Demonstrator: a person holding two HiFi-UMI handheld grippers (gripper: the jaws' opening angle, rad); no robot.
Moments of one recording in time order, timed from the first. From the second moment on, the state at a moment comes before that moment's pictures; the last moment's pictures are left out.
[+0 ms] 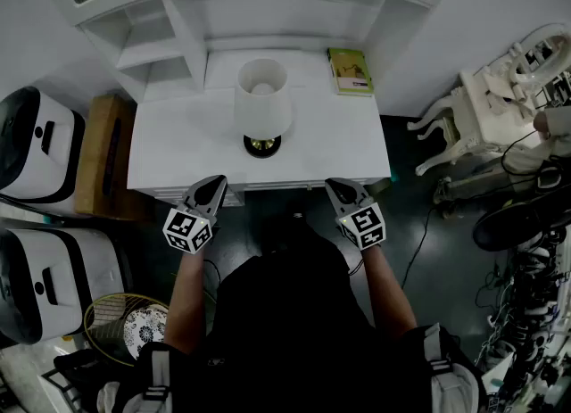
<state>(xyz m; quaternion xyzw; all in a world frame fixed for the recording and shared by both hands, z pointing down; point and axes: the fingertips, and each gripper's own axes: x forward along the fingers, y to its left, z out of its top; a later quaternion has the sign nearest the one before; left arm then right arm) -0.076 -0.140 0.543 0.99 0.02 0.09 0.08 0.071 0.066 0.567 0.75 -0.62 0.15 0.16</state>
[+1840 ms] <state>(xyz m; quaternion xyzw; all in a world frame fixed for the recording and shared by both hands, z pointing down) -0.078 -0.094 0.488 0.97 -0.23 0.08 0.08 0.118 -0.077 0.633 0.52 -0.83 0.11 0.18</state>
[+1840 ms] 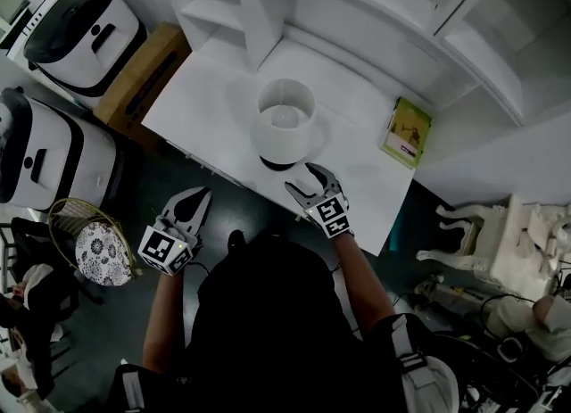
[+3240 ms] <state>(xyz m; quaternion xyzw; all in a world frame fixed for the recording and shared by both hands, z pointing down) -0.109 -0.121 0.496 0.94 -0.31 0.08 0.09 0.110 -0.206 0.673 0.53 -0.83 0.09 0.15</state>
